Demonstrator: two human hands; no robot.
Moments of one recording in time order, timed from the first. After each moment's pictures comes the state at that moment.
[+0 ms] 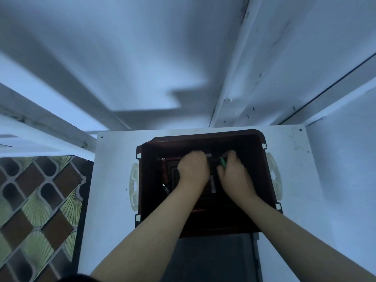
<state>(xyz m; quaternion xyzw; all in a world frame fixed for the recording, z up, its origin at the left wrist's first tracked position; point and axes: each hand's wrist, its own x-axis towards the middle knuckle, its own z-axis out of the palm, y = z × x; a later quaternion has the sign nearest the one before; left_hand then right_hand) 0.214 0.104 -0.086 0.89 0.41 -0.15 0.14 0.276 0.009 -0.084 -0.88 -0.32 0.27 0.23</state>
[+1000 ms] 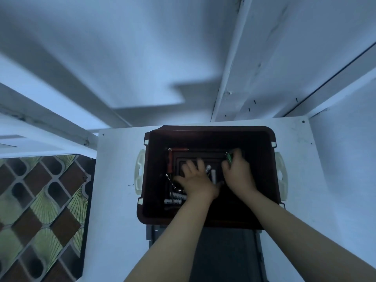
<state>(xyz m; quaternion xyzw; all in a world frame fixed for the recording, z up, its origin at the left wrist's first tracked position) 0.196 0.061 -0.092 0.81 0.46 -0.32 0.18 0.278 0.005 -0.102 -0.88 -0.21 0.31 0.29</state>
